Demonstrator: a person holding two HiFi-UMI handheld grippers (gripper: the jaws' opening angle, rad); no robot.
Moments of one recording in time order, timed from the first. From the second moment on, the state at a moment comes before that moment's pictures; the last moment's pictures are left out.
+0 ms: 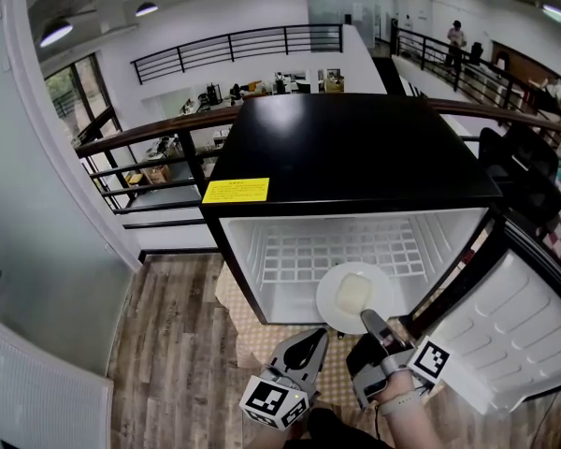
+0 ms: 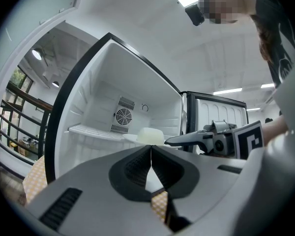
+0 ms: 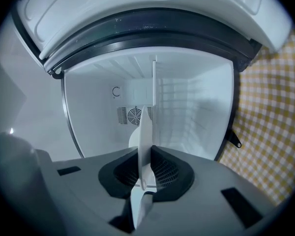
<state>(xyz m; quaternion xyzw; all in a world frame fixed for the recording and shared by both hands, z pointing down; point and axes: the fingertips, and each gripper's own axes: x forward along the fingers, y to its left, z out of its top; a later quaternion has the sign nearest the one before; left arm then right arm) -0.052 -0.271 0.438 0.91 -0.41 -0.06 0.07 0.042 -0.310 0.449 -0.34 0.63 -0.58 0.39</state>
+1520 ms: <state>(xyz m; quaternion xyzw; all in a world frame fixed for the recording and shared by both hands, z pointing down) -0.049 -0.235 0.447 0.91 -0.41 -0.05 0.06 0.048 -0.266 0.465 -0.33 0.64 -0.57 0.40</state>
